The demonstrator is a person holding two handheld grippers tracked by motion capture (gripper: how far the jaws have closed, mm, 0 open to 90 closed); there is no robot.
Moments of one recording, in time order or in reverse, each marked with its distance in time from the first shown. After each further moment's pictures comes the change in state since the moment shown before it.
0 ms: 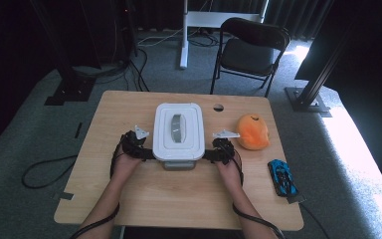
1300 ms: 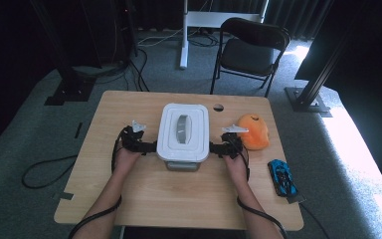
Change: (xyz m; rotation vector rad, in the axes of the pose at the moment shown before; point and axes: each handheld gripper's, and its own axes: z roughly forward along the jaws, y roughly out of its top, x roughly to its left) left arm 0.024 0.008 0.021 -0.040 -0.060 -0.103; right arm -0.036 0.007 0.003 0.001 -0.051 0.043
